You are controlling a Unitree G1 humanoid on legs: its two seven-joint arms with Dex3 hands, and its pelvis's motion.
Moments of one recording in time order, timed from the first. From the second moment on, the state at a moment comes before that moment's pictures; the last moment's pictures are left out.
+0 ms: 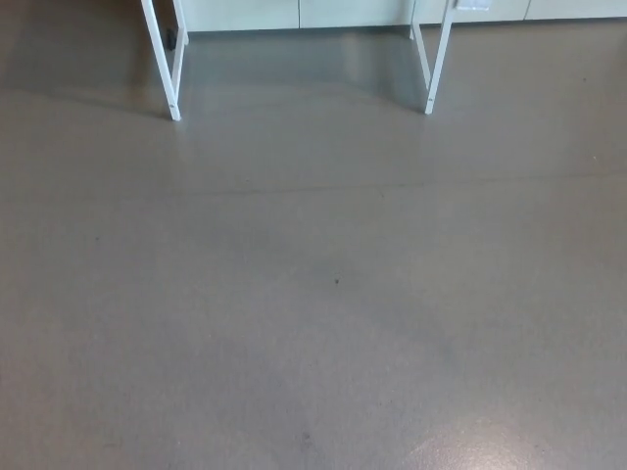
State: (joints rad) left_arm -0.04 0.67 0.03 1.11 0.06 0.09 -0.30; right_arm 0.03 -0.76 -0.08 1.27 -0.21 0.04 0.06
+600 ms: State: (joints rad) left_arm -0.06 0.70 0.04 1.15 0.06 0.09 -0.40; right_arm 0.03 -0.77 -0.09 1.31 -0.19 0.00 0.07
